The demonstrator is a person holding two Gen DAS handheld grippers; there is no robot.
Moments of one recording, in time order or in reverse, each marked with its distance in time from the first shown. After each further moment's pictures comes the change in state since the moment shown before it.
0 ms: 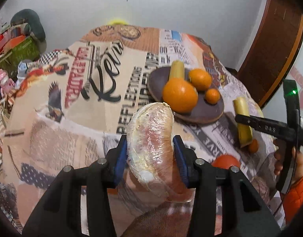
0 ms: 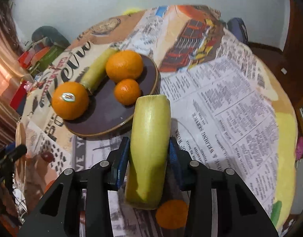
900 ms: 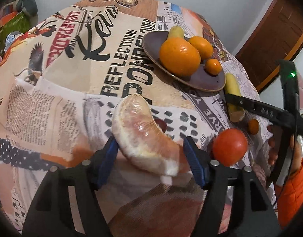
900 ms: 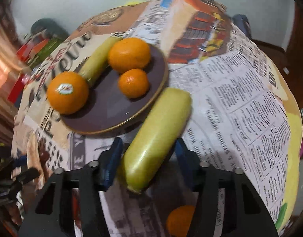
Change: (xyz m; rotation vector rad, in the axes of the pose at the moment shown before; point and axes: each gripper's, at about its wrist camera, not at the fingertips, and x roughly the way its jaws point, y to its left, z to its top) left arm 0.038 0.000 -0.031 -0.057 0.195 -0.077; right arm 0.025 0.017 -0.002 -0.038 0.068 -0.016
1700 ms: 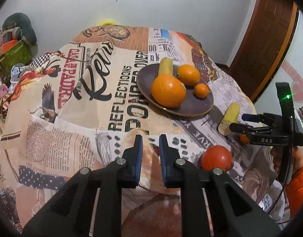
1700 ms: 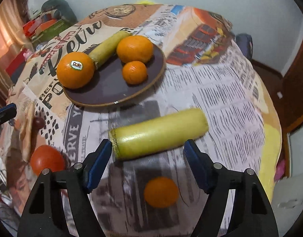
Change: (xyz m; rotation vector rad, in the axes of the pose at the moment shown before) left arm -0.048 -0.011 0.013 0.112 -0.178 0.025; right arm -0.032 -0.007 -0.017 -0.141 0.004 -0.079
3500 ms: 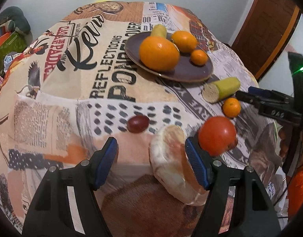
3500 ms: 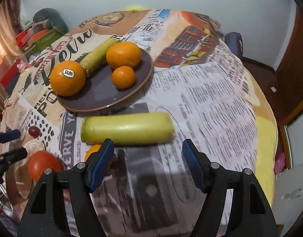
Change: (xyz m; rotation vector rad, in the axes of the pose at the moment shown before) left arm 0.033 -0.022 -0.030 0.022 0.176 0.014; right arm -0.006 -0.007 -0.006 0.057 -0.059 -0.034
